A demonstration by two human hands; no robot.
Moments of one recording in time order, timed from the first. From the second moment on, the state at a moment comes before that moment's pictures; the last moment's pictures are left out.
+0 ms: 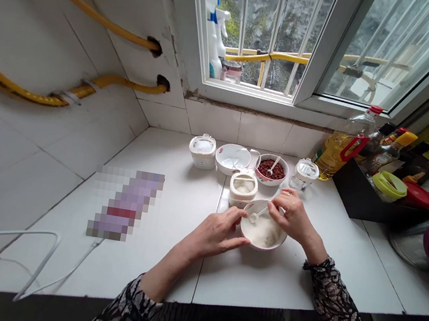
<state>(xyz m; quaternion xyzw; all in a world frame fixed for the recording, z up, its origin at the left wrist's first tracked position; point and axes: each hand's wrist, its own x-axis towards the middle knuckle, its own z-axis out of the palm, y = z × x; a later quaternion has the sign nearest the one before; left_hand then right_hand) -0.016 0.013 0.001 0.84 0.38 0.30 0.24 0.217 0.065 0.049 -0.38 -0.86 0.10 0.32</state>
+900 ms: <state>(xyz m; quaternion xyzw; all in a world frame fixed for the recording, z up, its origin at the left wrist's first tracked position) -0.014 0.011 0.002 0.84 0.38 0.31 0.23 0.223 0.067 0.045 -0.43 -0.79 0.19 0.39</state>
